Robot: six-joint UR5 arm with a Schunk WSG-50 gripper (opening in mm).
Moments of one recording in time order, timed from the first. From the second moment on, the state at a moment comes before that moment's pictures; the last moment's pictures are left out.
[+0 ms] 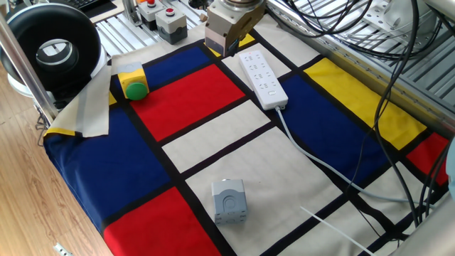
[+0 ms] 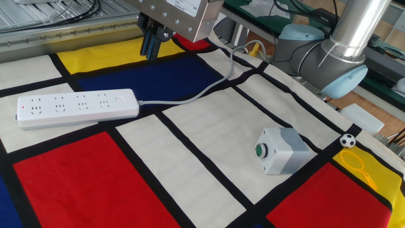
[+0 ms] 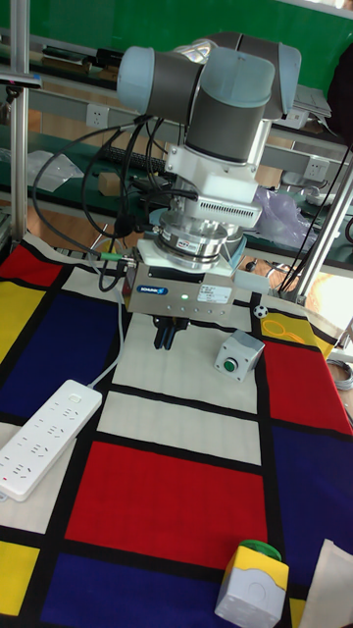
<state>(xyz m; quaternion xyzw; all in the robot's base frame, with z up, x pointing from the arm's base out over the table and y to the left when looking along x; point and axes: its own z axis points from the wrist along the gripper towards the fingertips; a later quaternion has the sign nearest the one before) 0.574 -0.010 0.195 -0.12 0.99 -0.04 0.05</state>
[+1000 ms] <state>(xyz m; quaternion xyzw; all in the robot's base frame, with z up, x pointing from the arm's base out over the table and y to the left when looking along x) 0.565 -0.013 0.192 -0.13 0.99 -0.03 0.04</state>
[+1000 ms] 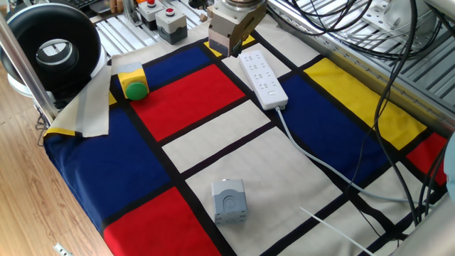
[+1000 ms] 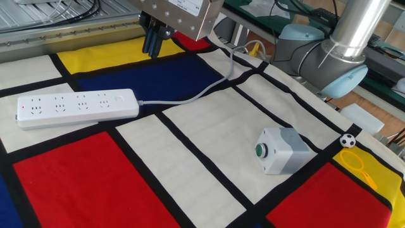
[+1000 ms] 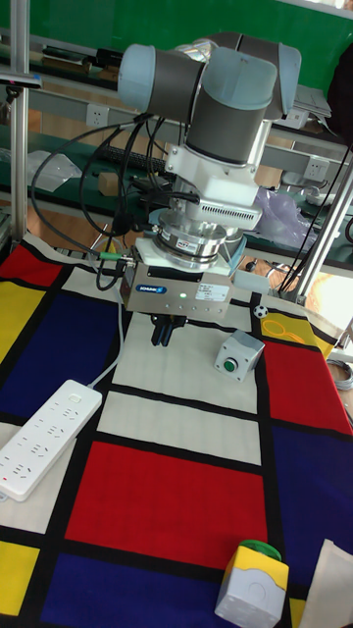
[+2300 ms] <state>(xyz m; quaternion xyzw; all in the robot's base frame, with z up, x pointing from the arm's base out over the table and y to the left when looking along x) 0.550 -0.024 0.156 -0.18 0.98 0.01 0.04</state>
